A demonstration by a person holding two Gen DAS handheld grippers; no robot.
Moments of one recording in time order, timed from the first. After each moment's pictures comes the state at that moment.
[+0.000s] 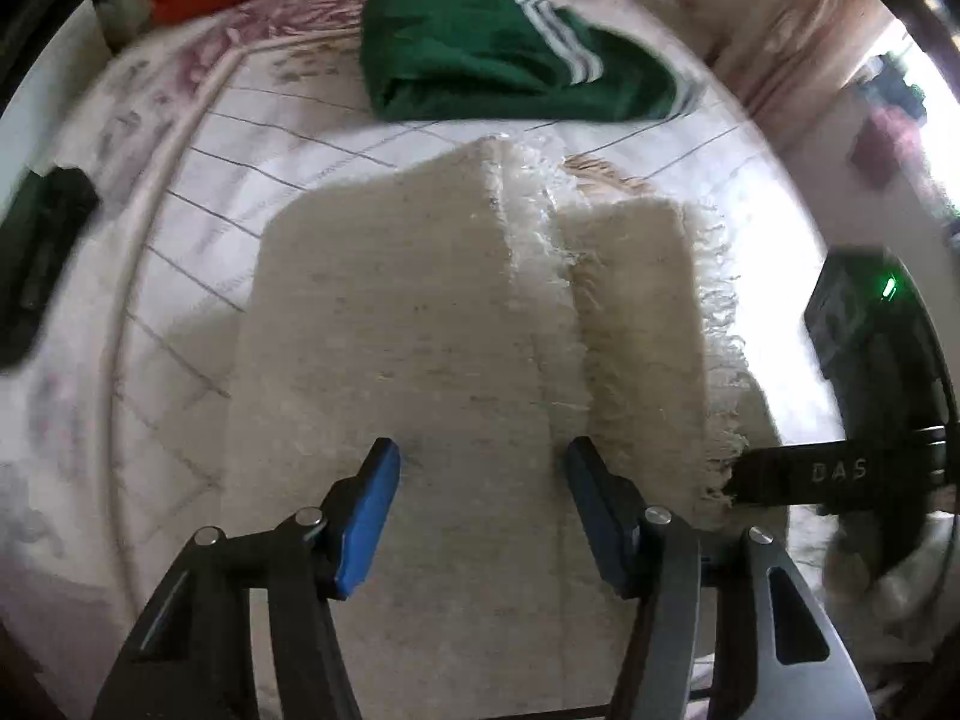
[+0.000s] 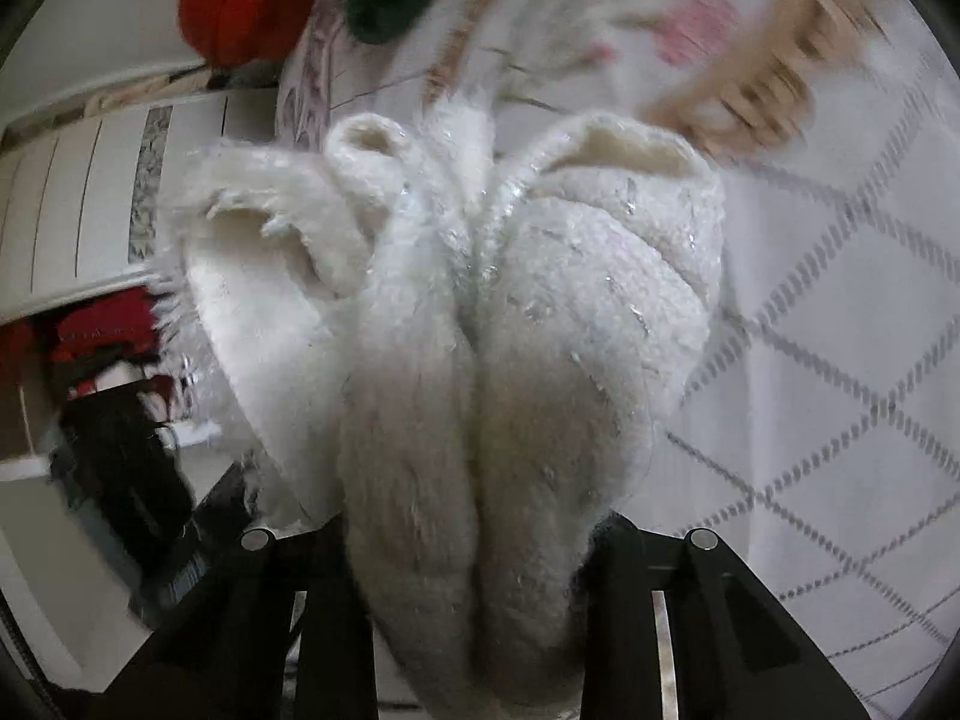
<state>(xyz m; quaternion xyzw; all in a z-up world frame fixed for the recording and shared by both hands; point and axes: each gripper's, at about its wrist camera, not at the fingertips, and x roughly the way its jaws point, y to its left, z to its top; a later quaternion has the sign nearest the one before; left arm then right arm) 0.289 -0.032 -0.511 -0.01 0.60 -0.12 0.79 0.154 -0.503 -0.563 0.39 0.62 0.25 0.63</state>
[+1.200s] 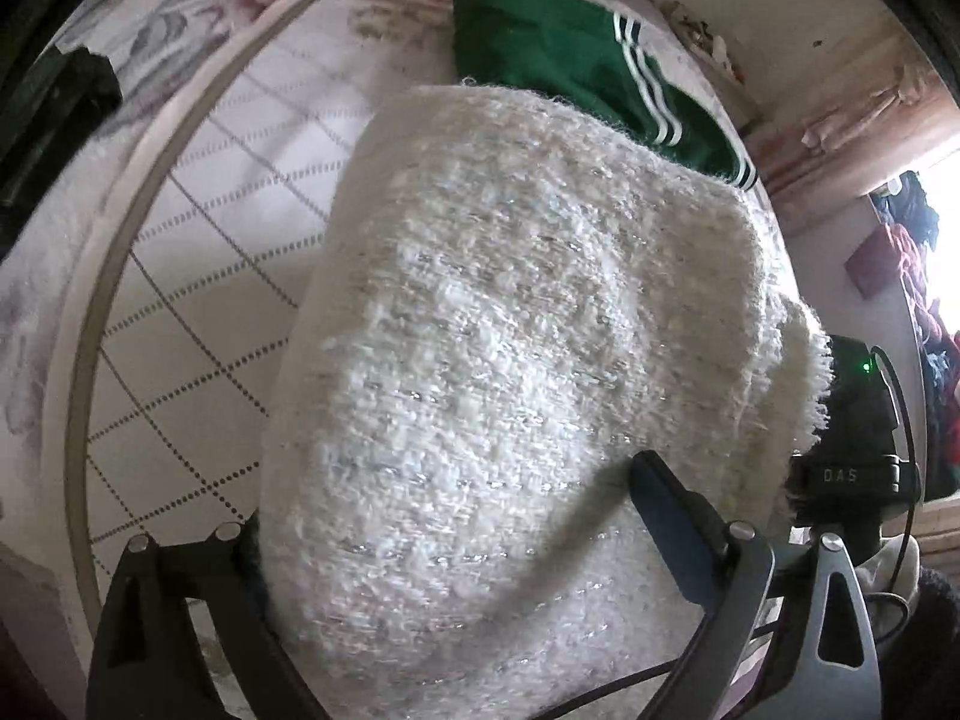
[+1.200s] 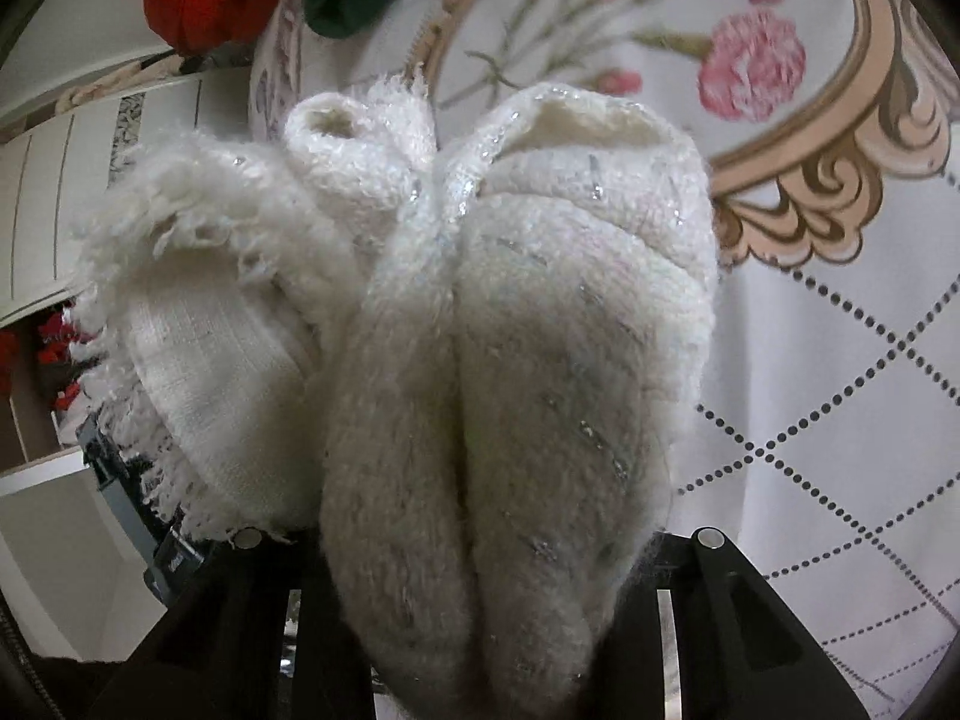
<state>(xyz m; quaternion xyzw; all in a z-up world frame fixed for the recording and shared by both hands) 0.322 0.034 -0.546 -0.14 0.60 -0.12 0.78 0.193 -0.550 -0.616 0.43 0.63 0.27 0.59</state>
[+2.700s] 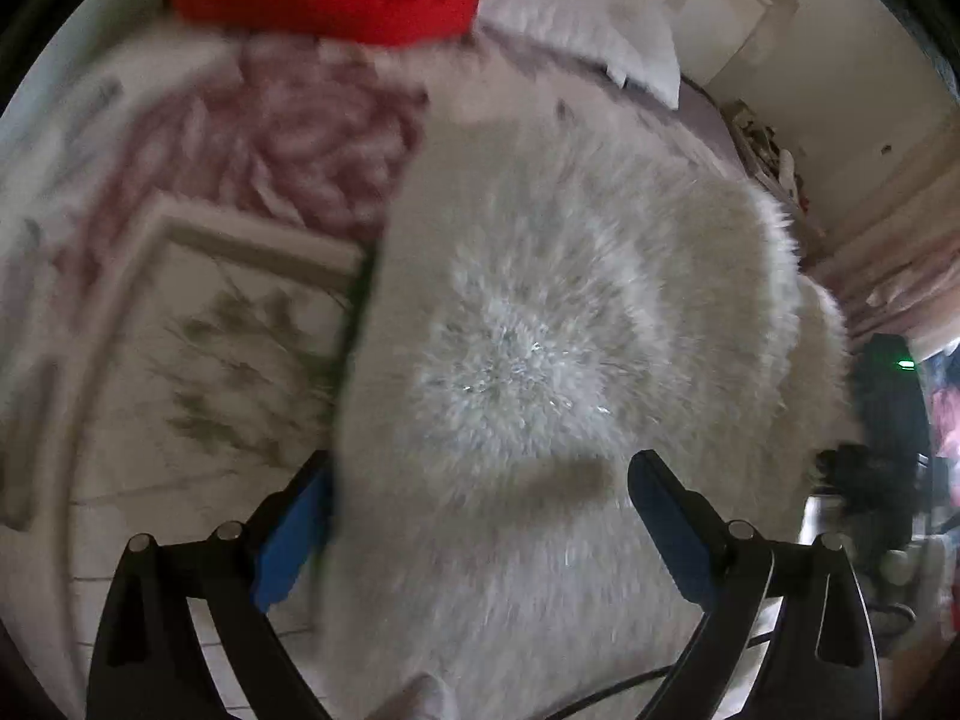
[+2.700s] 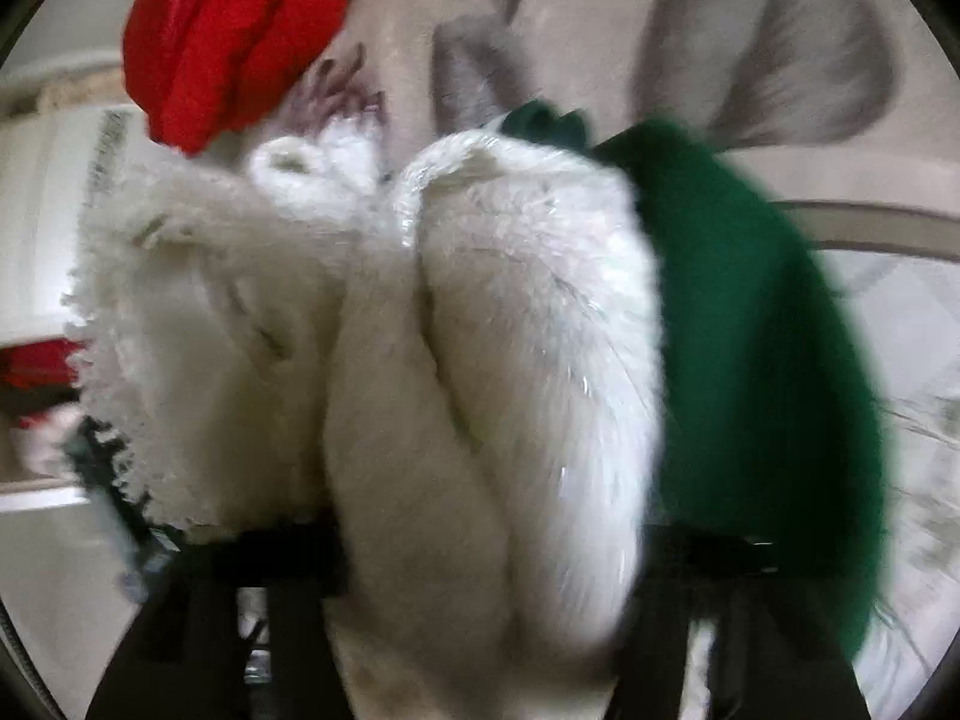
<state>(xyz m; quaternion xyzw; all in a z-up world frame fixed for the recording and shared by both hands) 0.715 -0.001 -0.575 -0.14 0.54 -0.04 0.83 0.608 -0.779 -0.535 0.27 0.64 0.22 0.69</state>
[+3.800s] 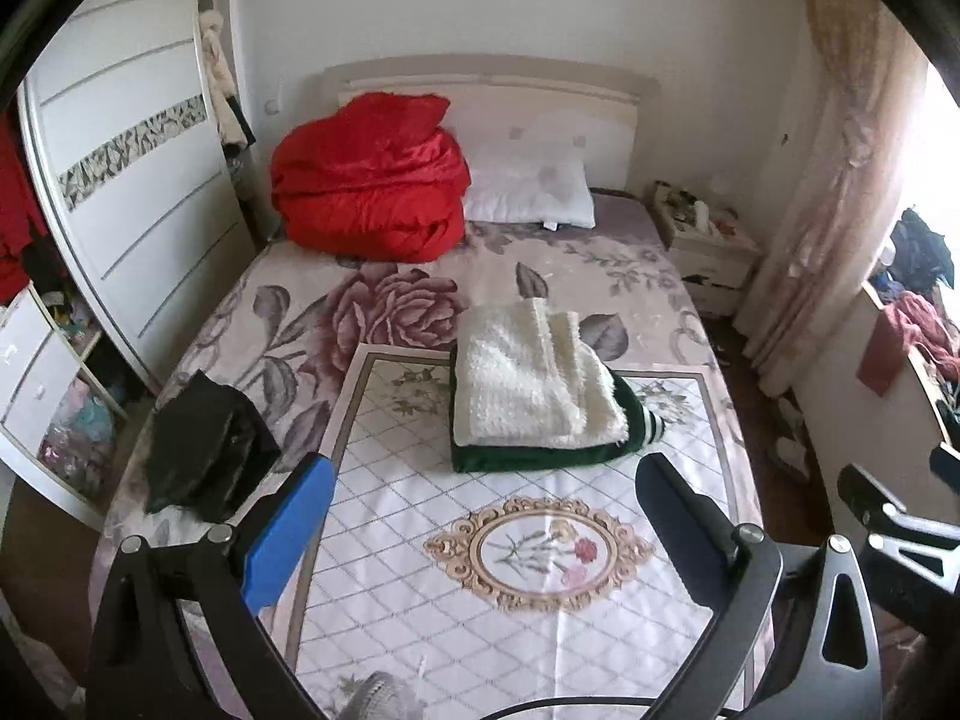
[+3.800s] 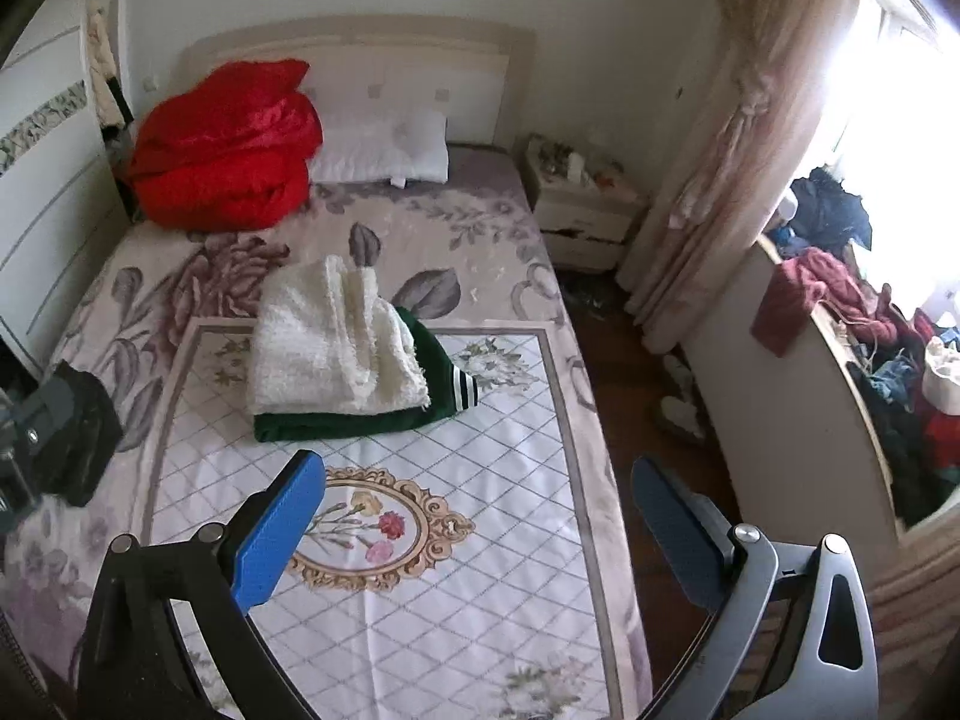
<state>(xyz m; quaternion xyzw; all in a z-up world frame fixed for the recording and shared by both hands) 0.340 -0.018 -0.206 -0.01 0.41 -0.01 0.91 0.074 -0.666 -0.051 0.02 0.40 -0.14 0.90</state>
